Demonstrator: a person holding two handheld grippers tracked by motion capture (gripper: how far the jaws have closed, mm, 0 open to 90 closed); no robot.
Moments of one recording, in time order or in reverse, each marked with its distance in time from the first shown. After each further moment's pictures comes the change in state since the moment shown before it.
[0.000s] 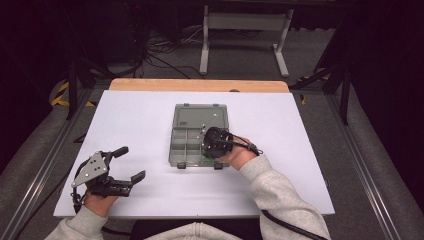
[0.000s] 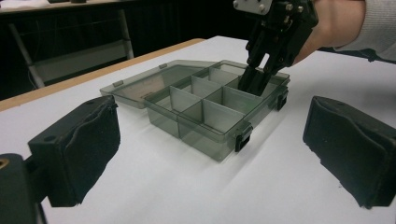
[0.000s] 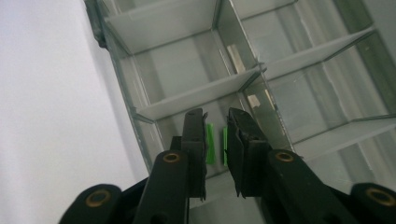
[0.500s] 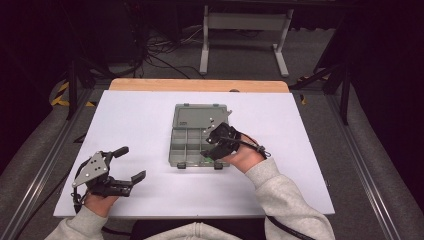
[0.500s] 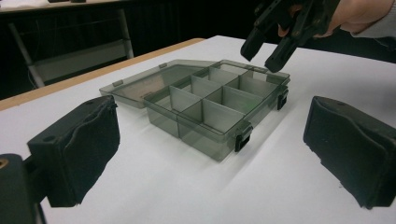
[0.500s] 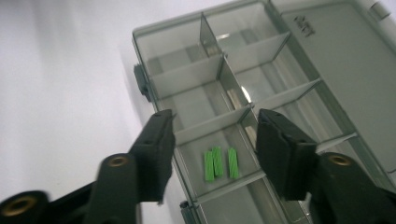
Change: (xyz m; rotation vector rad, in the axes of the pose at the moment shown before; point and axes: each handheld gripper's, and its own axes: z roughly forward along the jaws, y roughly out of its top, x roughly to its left) left arm -0.001 0.000 0.000 -0.002 0.000 0.000; right arm 0.011 -0.006 -0.043 -0.208 -0.006 0.034
